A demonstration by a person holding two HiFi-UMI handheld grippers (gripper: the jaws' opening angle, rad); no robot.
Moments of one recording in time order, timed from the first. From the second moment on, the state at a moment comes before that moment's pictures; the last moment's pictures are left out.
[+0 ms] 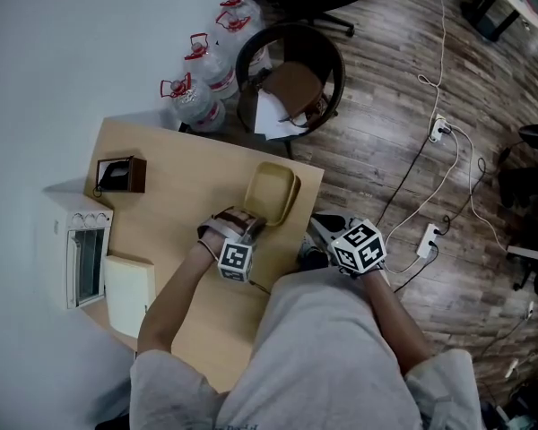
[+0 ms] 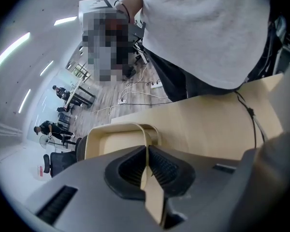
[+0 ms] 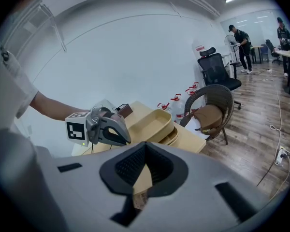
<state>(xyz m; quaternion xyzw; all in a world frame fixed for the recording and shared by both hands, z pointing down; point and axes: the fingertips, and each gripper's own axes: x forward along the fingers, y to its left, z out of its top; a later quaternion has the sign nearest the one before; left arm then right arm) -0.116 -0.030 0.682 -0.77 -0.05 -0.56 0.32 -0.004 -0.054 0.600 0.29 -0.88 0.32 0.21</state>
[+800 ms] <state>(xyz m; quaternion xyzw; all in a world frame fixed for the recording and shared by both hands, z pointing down) -0.114 -0.023 0.690 -0.77 -0.08 -0.53 0.34 -0.006 -0.050 0.609 0.29 -0.87 0.32 0.22</state>
